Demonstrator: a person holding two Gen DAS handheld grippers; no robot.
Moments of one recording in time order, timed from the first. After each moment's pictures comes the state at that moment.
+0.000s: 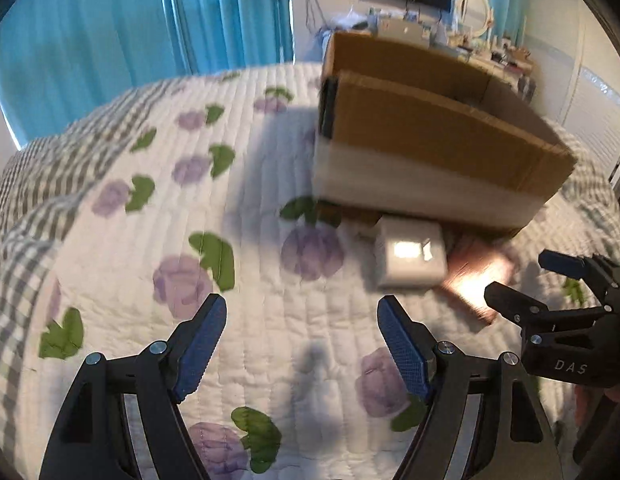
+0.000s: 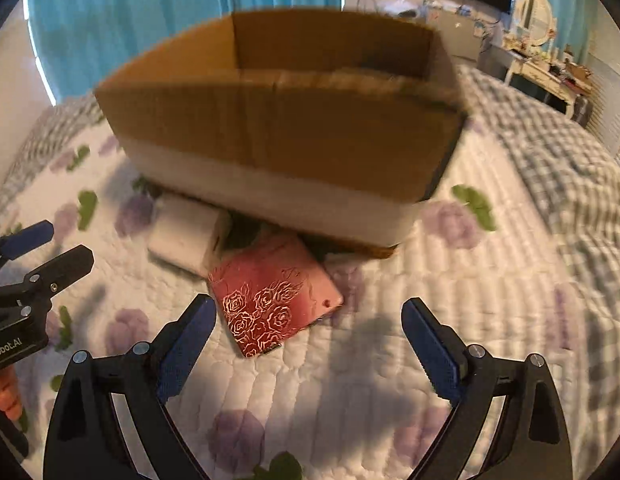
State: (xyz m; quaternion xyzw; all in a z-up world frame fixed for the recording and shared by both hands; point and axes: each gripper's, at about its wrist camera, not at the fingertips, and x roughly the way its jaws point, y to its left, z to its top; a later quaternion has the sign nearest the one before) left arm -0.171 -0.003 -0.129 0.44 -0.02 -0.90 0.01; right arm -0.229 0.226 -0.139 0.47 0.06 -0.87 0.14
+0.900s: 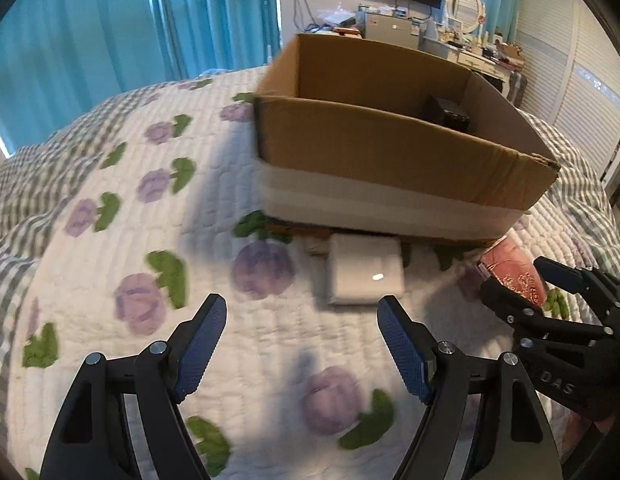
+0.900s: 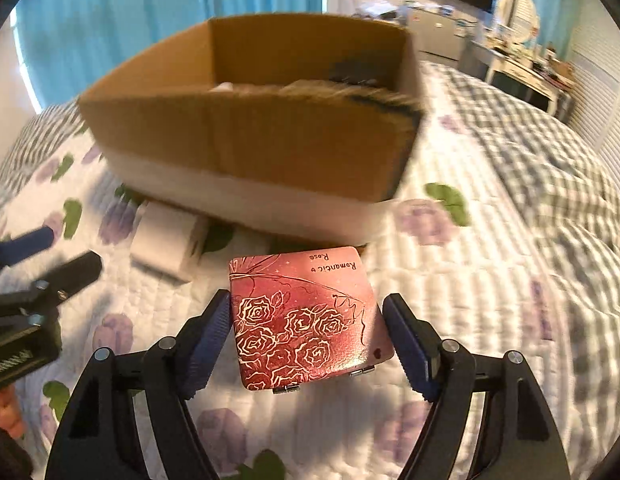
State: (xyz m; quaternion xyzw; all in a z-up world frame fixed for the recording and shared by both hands) left arm -0.184 0.038 -0.117 0.45 -0.02 -0.89 -0.02; right arm -0.205 0.275 -0.115 0.45 0.04 -0.89 0.09
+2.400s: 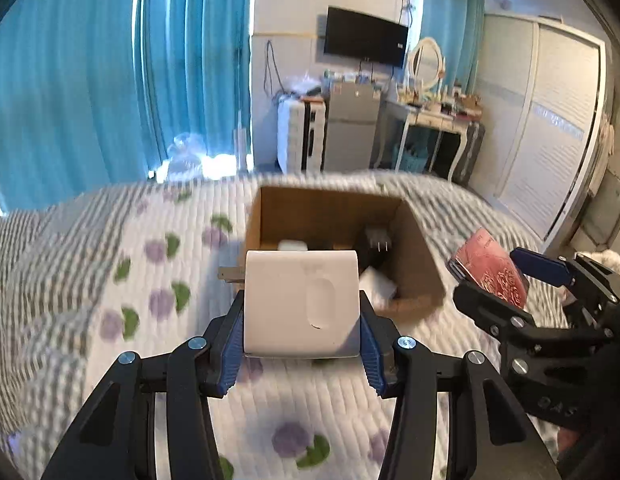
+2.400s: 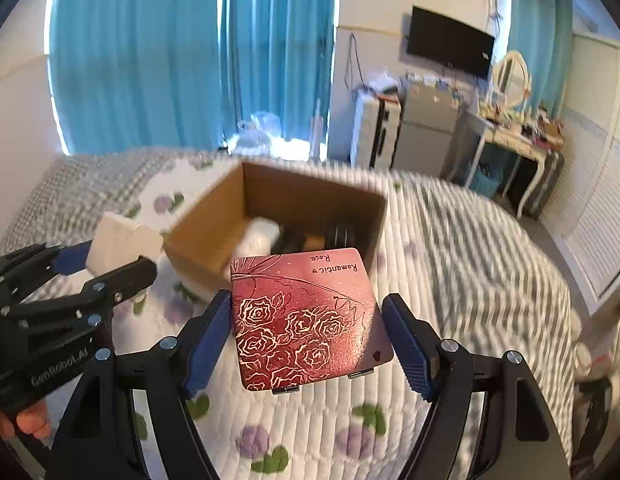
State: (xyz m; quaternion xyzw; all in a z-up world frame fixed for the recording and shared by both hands) left arm -0.181 0.040 0.027 0.34 0.00 -0.94 -0.08; right arm -0.196 0.244 0.045 0.34 0.07 -0.93 0.12
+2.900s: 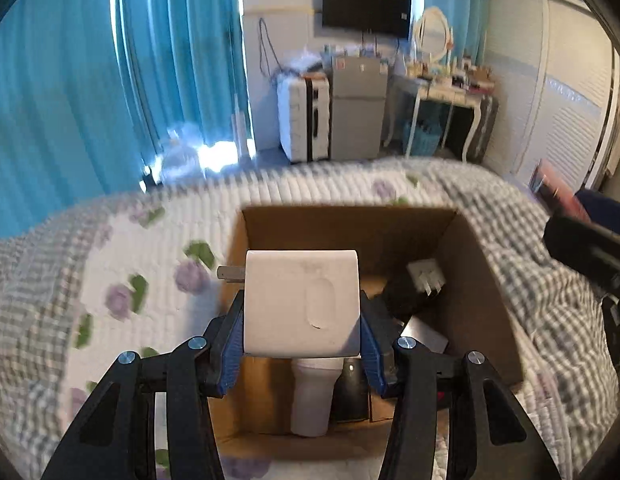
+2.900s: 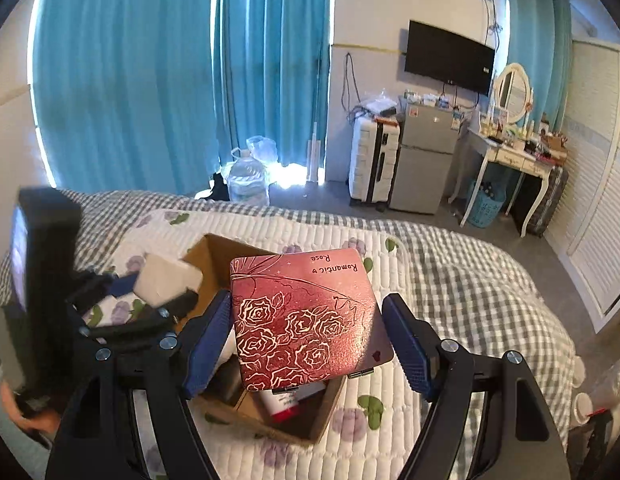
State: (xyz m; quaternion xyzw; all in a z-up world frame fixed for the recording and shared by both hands) left arm -0.322 0.063 -0.031 0.39 -0.03 -0.92 -0.07; right arm -0.304 0.257 0.049 0.33 0.05 -0.94 0.12
